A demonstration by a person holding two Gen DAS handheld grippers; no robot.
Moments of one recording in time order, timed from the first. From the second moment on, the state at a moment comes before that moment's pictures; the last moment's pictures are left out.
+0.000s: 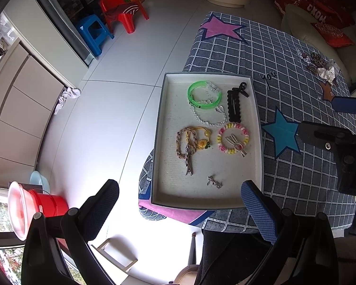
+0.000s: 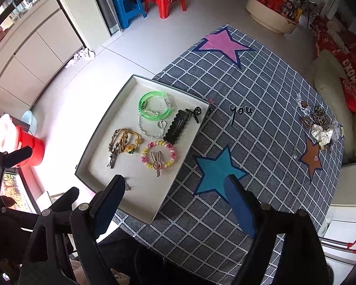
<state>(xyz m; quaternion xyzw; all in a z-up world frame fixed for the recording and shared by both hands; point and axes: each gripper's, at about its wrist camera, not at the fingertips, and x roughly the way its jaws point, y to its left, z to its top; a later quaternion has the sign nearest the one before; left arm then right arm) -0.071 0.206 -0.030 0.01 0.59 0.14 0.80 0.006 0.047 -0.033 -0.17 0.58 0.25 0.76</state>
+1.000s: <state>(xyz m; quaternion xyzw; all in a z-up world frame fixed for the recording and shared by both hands) -0.072 0.209 -0.033 0.01 0.59 0.14 0.79 0.003 0.053 -0.037 -0.18 0.58 0.25 0.76</state>
